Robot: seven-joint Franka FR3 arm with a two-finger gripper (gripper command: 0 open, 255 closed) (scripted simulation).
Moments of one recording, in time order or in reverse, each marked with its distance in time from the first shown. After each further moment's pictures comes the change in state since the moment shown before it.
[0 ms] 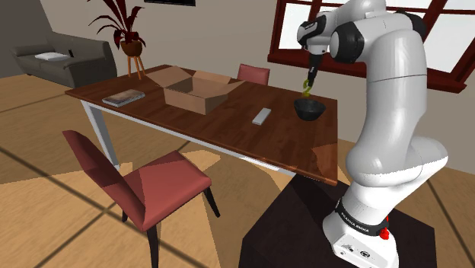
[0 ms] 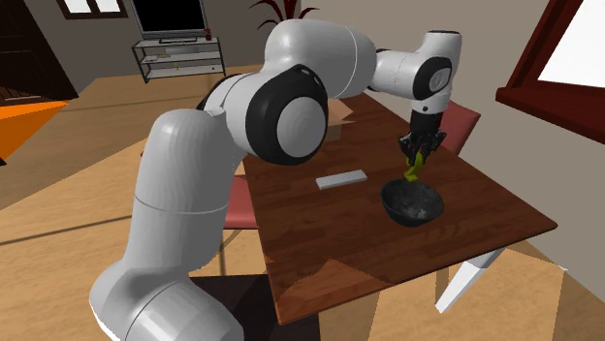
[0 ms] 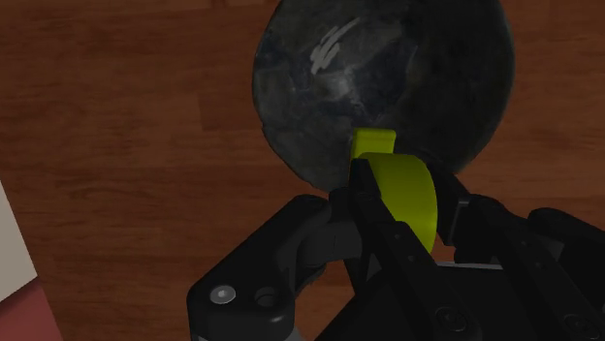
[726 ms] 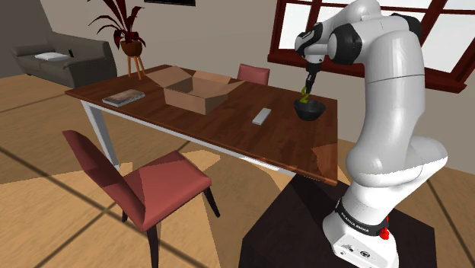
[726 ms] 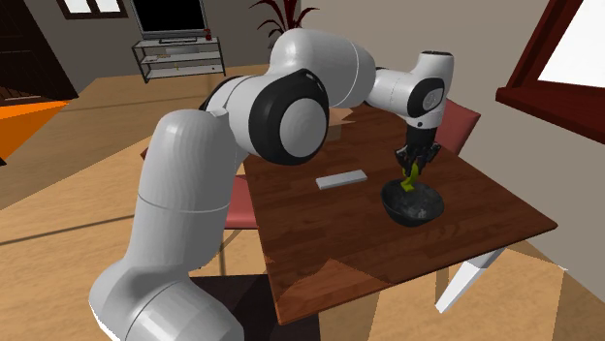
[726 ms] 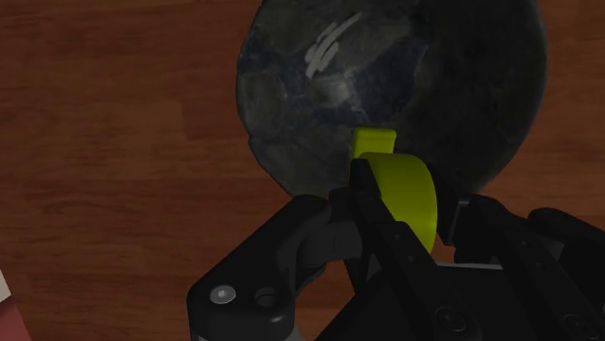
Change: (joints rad) arm 0.006 0.019 0.006 -0.082 0.008 0.099 0.000
